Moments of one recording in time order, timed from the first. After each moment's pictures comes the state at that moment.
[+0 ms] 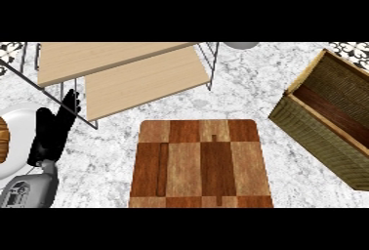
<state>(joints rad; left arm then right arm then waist) -0.17 0.24 0.10 -1.41 -0.10 0.01 0.24 0.37 -0.29 0.73 -2.38 1.08 0.40 0.12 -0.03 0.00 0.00</state>
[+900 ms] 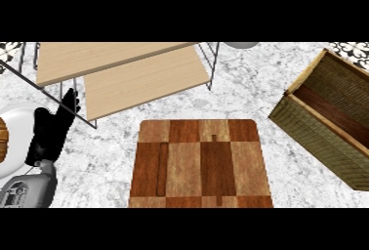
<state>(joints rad) -0.17 0.25 0.10 -1.42 -0.10 0.00 0.24 0.35 -0.07 0.64 -2.39 1.06 0.54 0.17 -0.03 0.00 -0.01</state>
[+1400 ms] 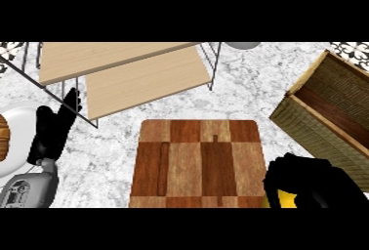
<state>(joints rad) -0.18 0.24 0.10 -1.41 -0.10 0.00 0.25 0.00 -0.03 0.32 -2.37 1.08 0.63 0.28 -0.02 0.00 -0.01</state>
